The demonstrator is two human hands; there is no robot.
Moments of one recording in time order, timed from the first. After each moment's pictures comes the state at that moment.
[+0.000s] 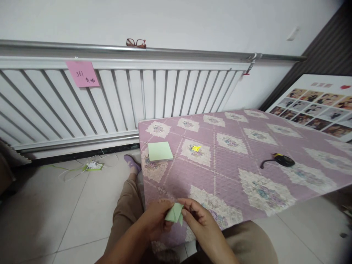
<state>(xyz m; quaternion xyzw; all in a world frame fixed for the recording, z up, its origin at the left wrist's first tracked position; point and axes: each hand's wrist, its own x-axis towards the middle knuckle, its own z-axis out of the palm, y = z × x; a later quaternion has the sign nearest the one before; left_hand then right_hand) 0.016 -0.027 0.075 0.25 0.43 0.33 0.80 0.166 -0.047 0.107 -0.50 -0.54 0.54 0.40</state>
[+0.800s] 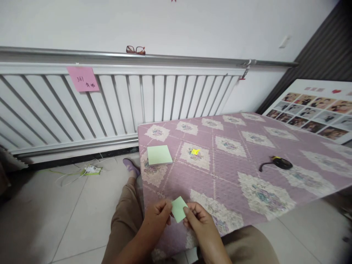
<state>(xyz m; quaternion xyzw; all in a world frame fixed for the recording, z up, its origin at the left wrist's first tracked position) 0.014 -0.030 0.063 0.49 0.51 0.39 0.59 0.164 -0.041 0.073 -0.54 -0.40 0.57 0.47</state>
